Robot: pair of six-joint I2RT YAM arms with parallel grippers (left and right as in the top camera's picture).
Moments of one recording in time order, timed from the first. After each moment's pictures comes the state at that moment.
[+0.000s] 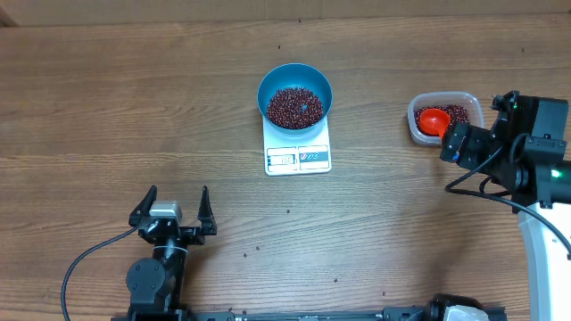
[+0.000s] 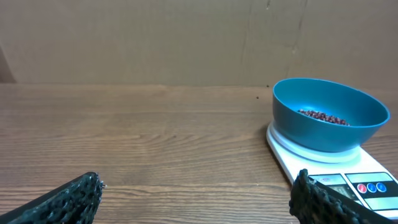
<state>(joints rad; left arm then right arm) -0.04 0.01 0.01 -0.08 0.01 -0.05 -0.16 1.19 1.18 -0.97 -0.02 0.16</state>
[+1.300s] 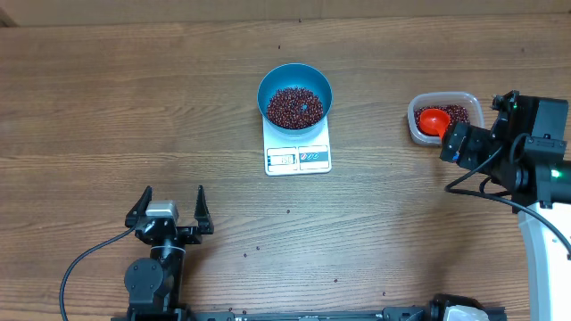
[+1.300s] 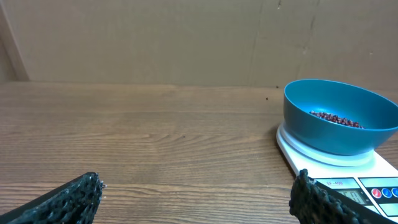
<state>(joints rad) -0.01 0.01 0.01 -0.08 0.00 -0.05 -0.16 1.19 1.18 -0.97 -0.02 0.16</state>
